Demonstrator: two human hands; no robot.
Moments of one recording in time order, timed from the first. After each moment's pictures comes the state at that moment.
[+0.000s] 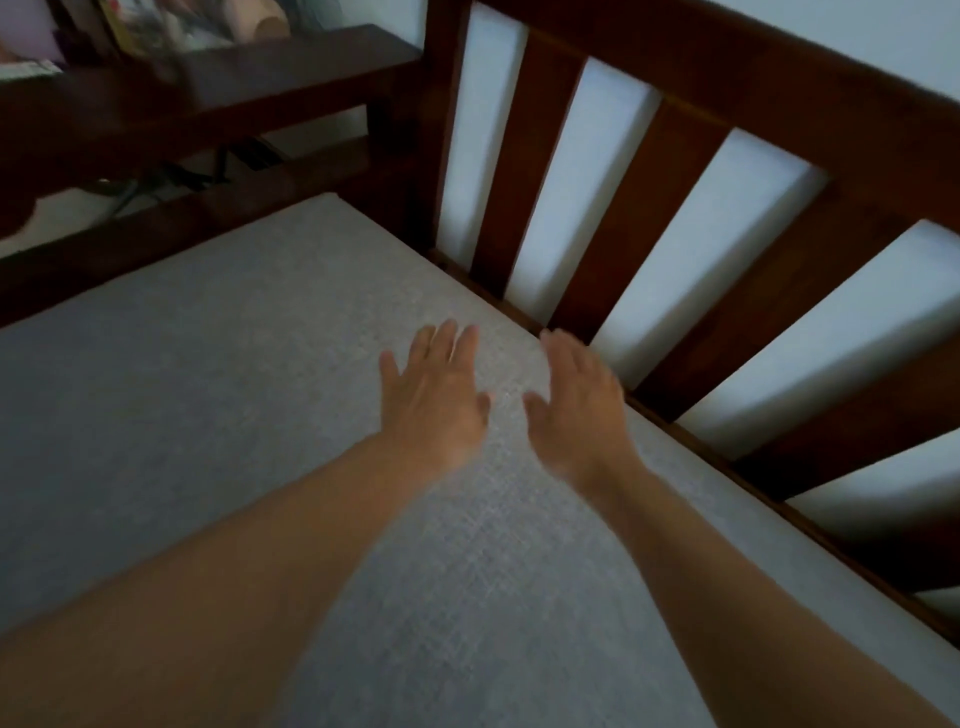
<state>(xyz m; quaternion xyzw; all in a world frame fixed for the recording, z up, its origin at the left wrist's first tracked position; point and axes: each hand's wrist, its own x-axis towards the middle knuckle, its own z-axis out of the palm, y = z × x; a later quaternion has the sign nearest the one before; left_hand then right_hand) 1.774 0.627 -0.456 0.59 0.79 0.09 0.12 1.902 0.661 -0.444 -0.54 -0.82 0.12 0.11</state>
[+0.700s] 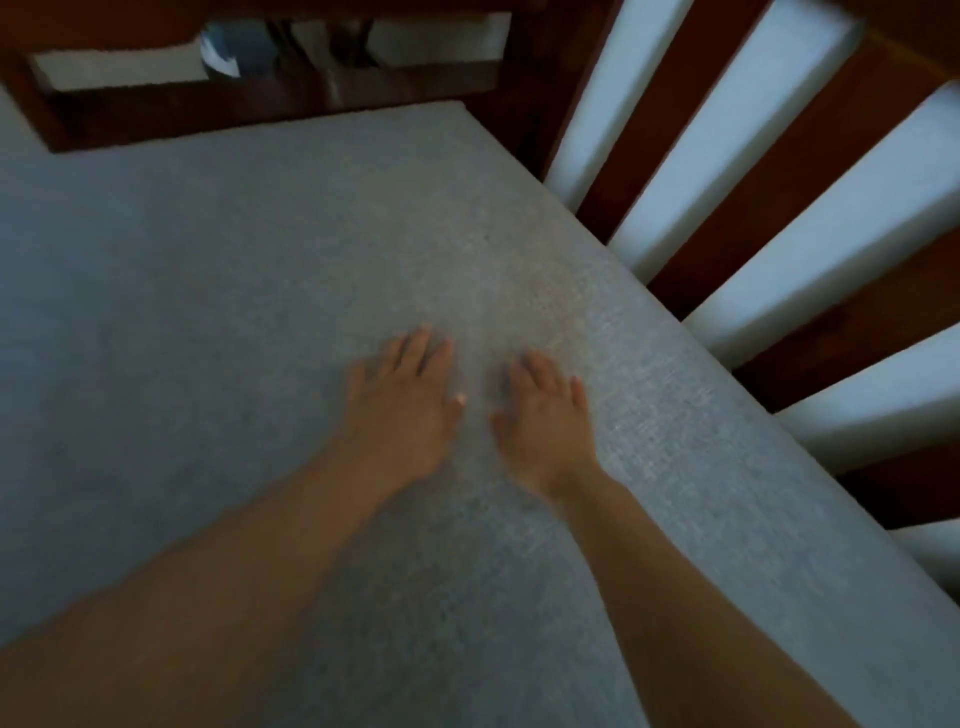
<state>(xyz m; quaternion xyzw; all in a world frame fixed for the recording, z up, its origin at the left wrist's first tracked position) 1.745 0.502 -0.565 0.49 0.86 0.09 0.10 1.866 0.580 -0.557 -0.43 -0.90 0.10 -0.02</state>
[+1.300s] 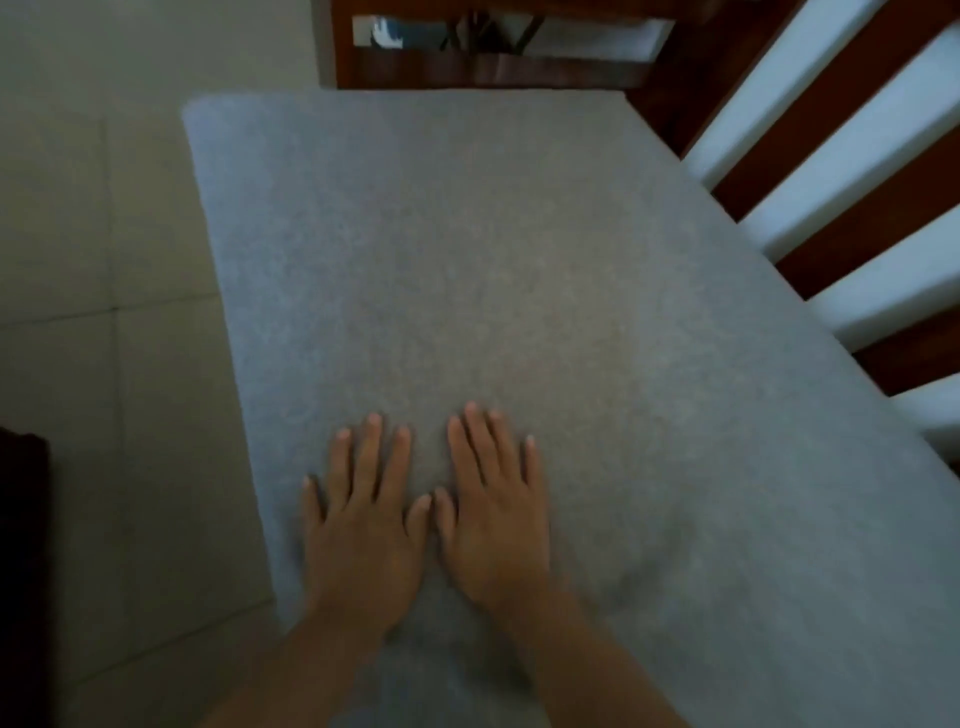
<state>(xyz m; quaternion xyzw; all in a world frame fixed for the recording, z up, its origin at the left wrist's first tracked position) 1.792 0.211 -0.603 0.33 0.92 0.17 0.12 1.859 0.314 -0.578 -0.26 -0.95 0.12 0.11</state>
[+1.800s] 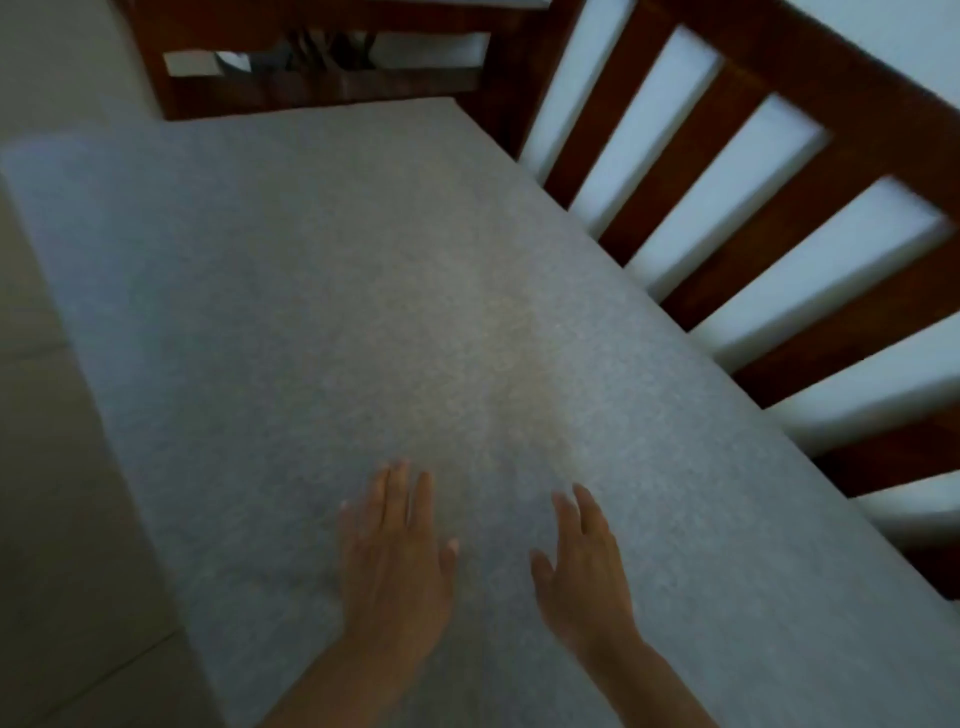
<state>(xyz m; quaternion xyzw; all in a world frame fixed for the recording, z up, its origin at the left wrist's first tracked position) 1.928 0.236 -0.544 0.46 0.87 0.12 0.15 2.066 0.332 -0.523 -0.51 -0.85 0.13 -0.05</state>
